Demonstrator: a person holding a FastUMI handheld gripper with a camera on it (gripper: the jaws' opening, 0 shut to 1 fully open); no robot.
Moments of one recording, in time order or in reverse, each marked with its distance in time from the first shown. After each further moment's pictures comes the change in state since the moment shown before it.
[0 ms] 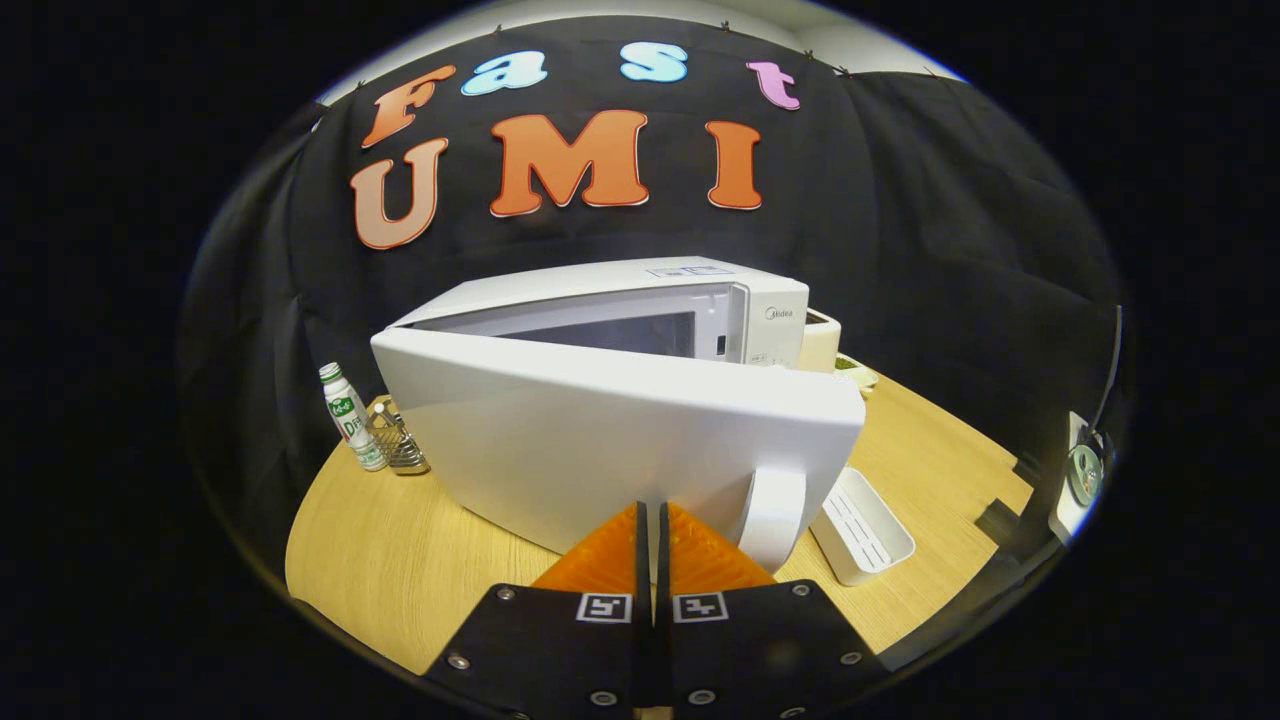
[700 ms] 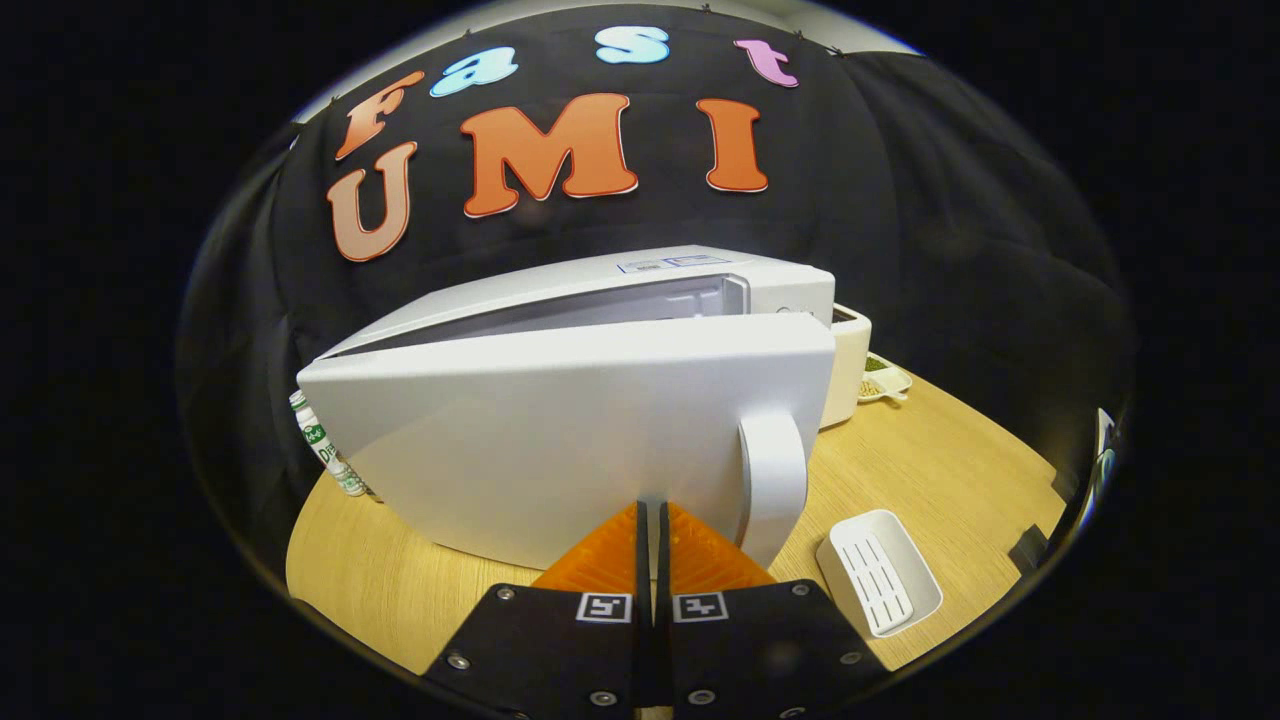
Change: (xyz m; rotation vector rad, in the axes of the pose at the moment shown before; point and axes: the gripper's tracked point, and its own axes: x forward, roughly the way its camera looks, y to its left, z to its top) arm 0.084 -0.019 0.023 0.044 0.008 0.055
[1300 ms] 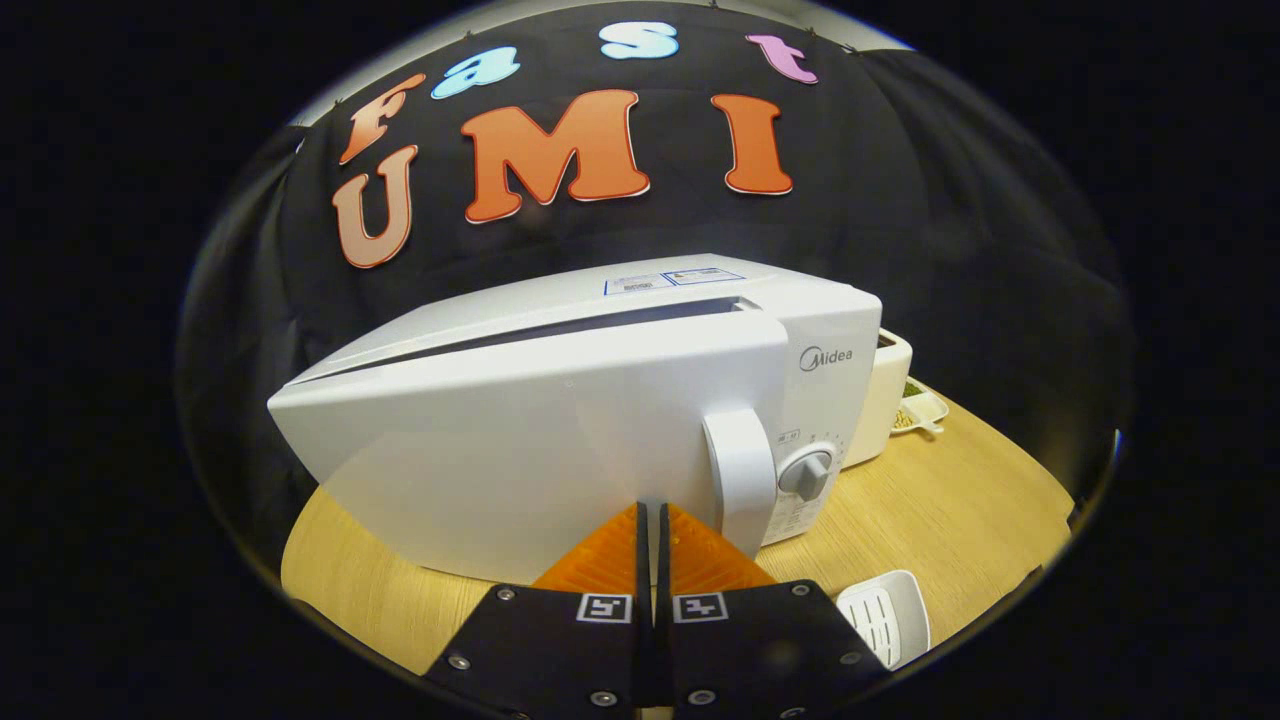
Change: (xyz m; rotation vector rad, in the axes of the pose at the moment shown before) arm 0.048 -0.010 0.031 -0.034 -0.032 0.080
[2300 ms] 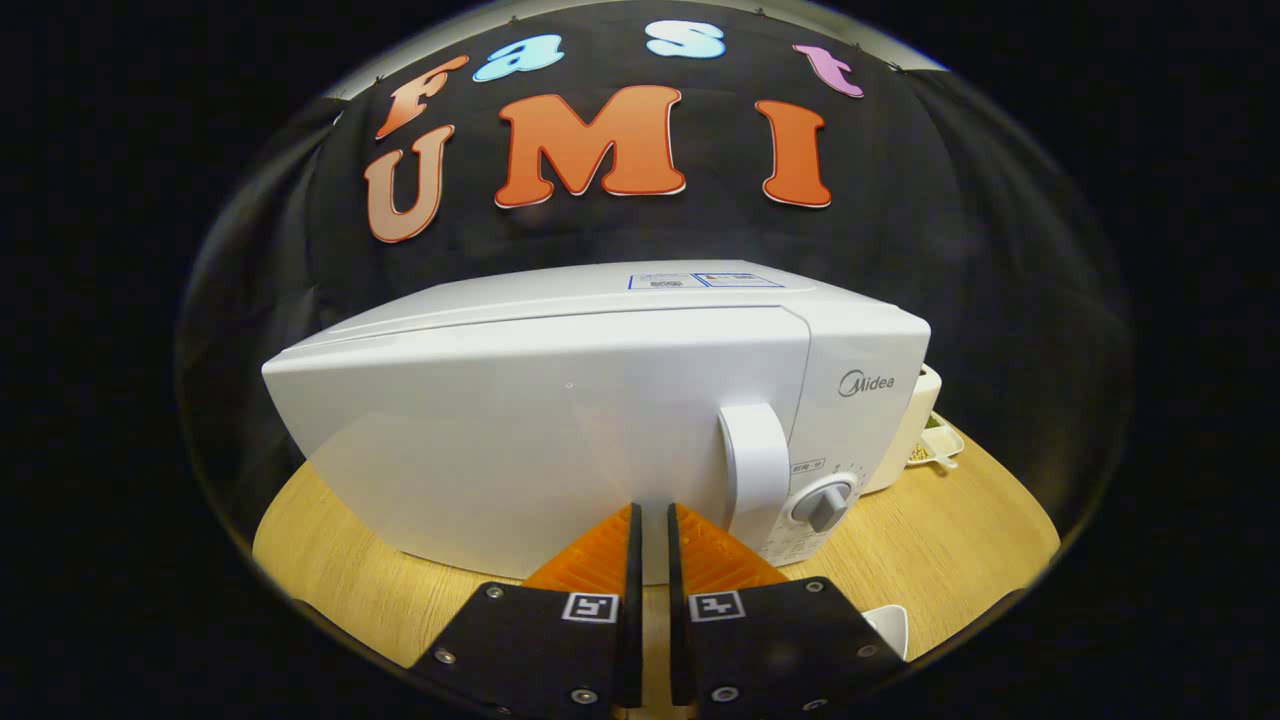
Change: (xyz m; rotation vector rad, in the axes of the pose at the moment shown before) arm 0.014 0.009 0.002 -0.110 -0.013 0.065
